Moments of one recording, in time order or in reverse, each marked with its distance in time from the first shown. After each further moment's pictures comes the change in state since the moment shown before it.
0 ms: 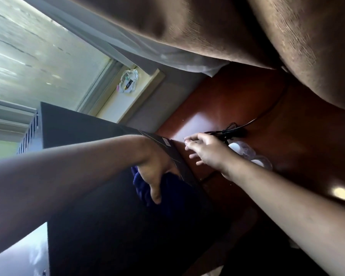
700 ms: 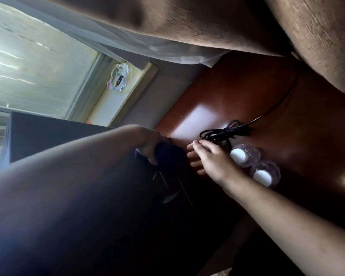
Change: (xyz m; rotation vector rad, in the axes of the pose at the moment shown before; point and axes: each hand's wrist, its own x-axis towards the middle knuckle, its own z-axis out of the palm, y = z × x) left_hand 0.081 -0.074 -0.037 -0.055 0.185 -0.231; right_hand 0.024 0.037 -0.005 0.124 0.113 0.033
